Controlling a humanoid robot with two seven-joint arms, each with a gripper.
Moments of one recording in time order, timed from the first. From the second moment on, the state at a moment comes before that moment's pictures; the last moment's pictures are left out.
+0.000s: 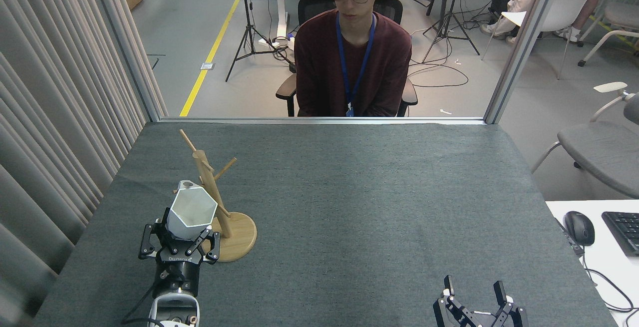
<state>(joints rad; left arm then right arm) -0.22 -0.01 0.04 -1.13 -1.99 0.25 0.32 0.24 0.02 -0.05 -1.57 1.43 0.00 -0.29</state>
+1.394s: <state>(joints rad) 0.10 -0.02 0.05 -1.46 -1.59 0.00 0.36 0.24 0.01 -0.05 -1.59 1.43 -0.01 -0.30</state>
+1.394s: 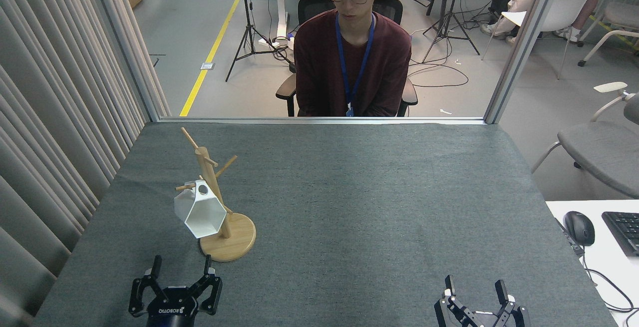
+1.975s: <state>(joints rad) 0.25 -0.02 0.03 -1.66 -1.50 -0.14 0.19 0.25 -0.02 -0.04 -1.61 1.43 -0.07 -0.30</state>
